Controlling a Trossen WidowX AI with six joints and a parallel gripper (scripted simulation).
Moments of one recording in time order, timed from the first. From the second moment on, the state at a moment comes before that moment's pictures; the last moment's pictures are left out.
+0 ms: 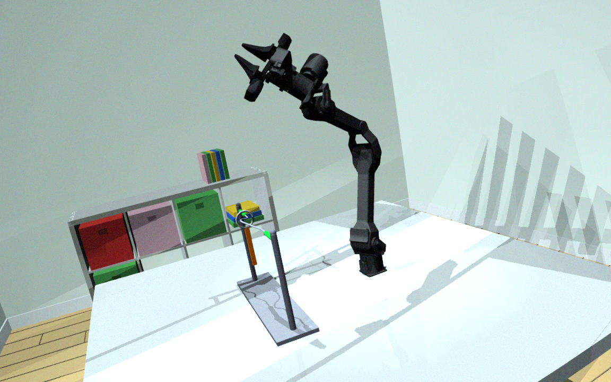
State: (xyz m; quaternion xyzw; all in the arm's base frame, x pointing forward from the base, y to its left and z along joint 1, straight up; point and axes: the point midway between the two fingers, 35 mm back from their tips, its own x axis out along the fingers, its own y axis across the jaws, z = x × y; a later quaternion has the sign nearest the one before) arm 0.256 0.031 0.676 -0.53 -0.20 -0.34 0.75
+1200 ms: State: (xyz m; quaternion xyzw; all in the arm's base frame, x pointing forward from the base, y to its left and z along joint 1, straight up) arm 0.363 -0.261 0.357 -0.51 0.09 -0.31 0.80
